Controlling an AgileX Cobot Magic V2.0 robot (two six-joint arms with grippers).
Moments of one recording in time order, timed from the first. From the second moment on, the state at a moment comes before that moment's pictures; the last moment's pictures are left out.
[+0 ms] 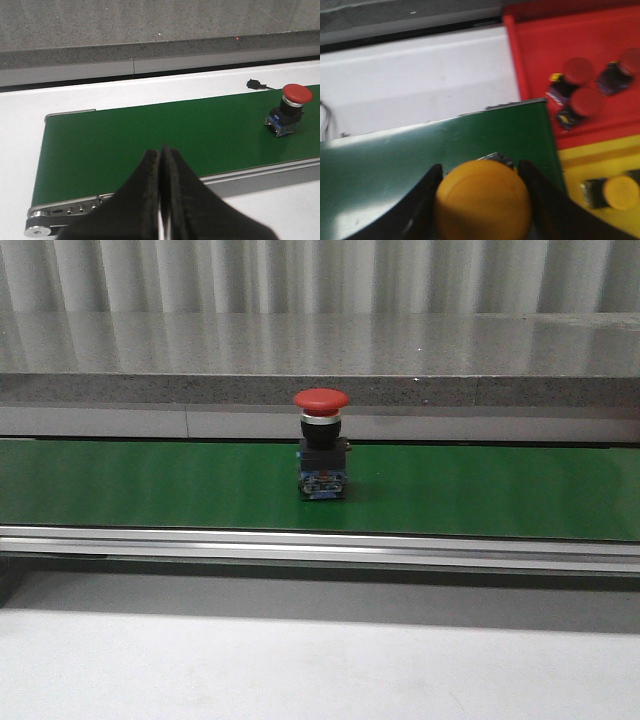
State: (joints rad) left arm -0.25 0.46 -0.52 -0.10 0.52 0.11; right arm -0.15 1.11 -1.04 -0.19 0.77 0.30
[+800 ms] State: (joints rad) left arm -0.25 0.46 -0.52 -0.10 0.52 0.11; right arm -0.78 1.17 -0.73 -0.35 0.62 0.71
